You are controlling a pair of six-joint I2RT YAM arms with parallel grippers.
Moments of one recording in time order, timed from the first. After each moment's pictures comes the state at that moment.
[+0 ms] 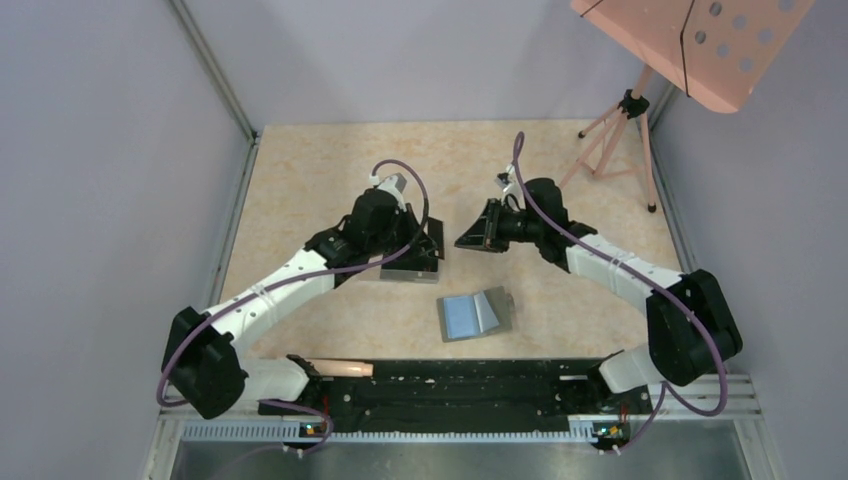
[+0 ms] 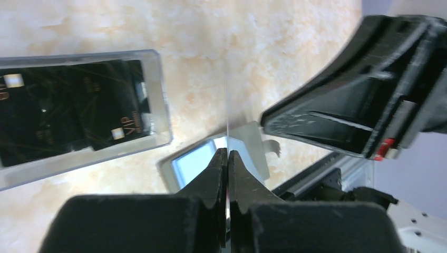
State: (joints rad) left arm -0.66 1.29 0.98 -0.27 0.14 -0.78; right arm 0.48 1.44 0.85 0.08 -0.65 0.82
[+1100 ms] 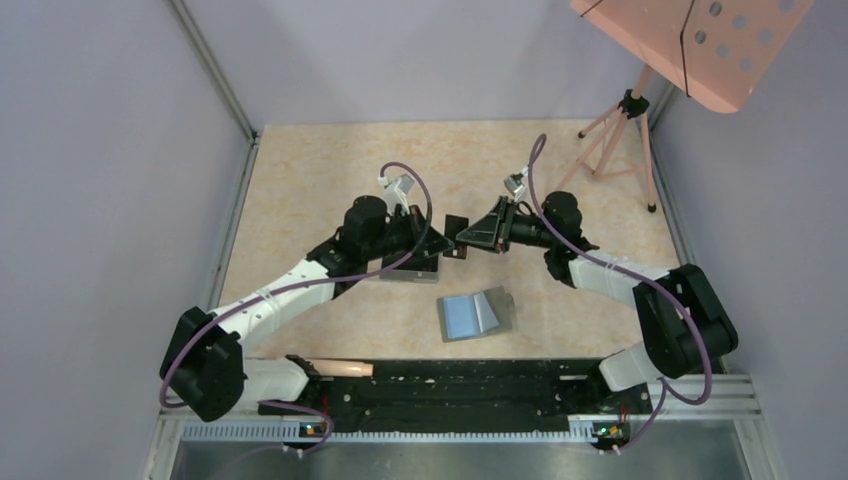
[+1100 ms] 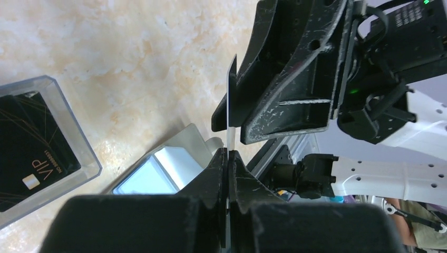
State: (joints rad) left arm -0.64 1.27 0.82 0.09 0.38 -0.82; right arm 0.41 1.46 0.66 0.67 -0.86 1.13
